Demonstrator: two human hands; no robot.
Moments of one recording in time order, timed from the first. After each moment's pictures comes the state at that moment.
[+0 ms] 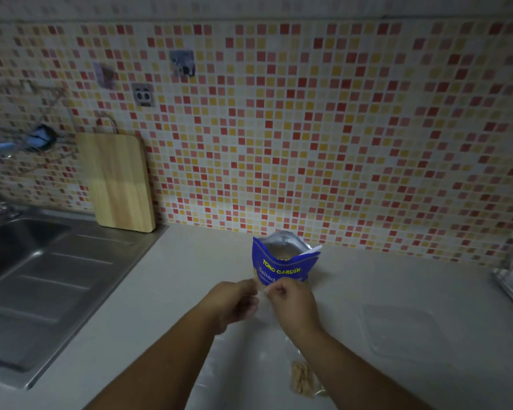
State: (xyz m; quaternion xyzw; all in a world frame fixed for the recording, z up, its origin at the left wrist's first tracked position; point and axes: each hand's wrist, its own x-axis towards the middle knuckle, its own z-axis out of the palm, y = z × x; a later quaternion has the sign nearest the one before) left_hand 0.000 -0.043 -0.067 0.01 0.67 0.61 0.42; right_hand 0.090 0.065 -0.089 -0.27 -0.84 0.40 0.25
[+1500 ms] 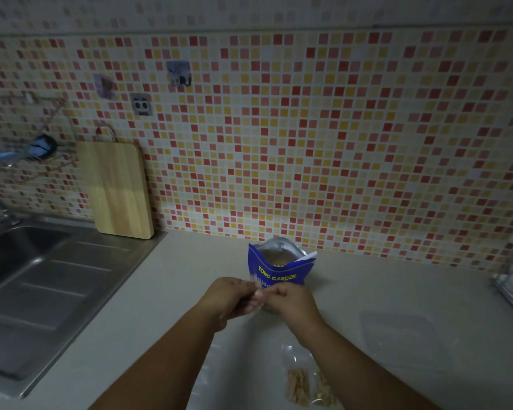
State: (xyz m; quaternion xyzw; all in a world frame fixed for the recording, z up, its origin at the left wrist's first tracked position) left_hand 0.005 -0.031 -0.048 0.07 0.68 0.63 0.38; right_hand 0.095 0.077 -0.073 -0.24 -0.73 0.63 0.13
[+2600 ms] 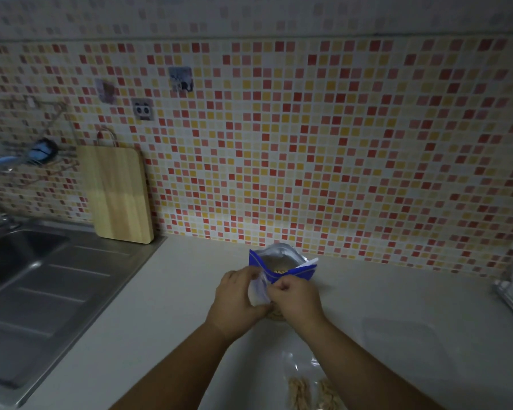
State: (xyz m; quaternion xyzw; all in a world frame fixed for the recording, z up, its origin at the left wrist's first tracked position) left_hand 0.012 -0.031 -0.058 0.39 0.84 0.38 0.02; right_hand 0.086 0.080 -0.045 -0.32 -0.83 0.44 0.13
